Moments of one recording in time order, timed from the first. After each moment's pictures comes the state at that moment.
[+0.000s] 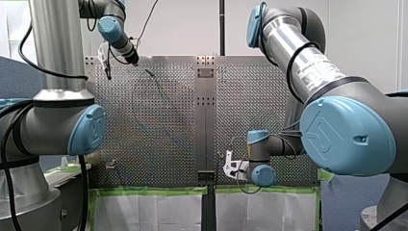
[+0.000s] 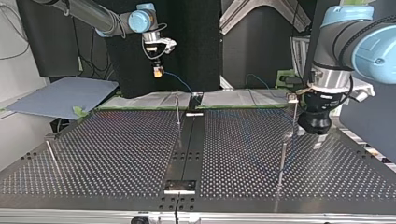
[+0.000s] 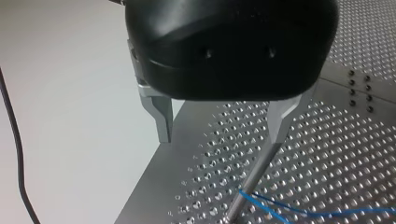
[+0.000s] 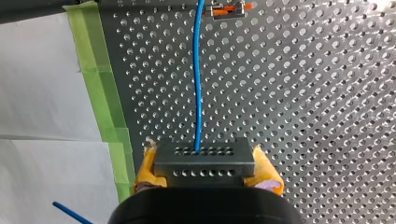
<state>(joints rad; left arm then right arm) 0.06 -1.41 -1.67 -3.33 -1.51 -1.87 2.11 -0.75 2.02 -1.12 1.62 1.71</state>
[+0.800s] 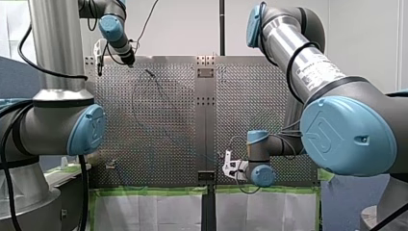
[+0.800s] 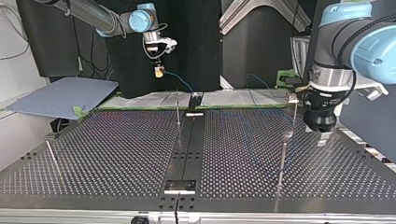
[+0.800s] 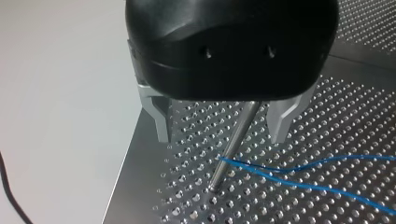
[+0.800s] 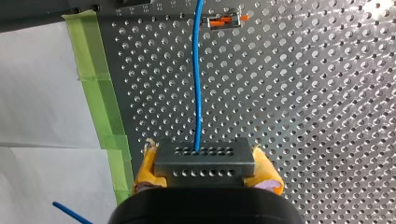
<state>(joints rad) 0.05 -1.41 -1.67 -3.36 -1.59 -1.68 2.11 -0.75 2.02 -1.13 1.61 1.71</state>
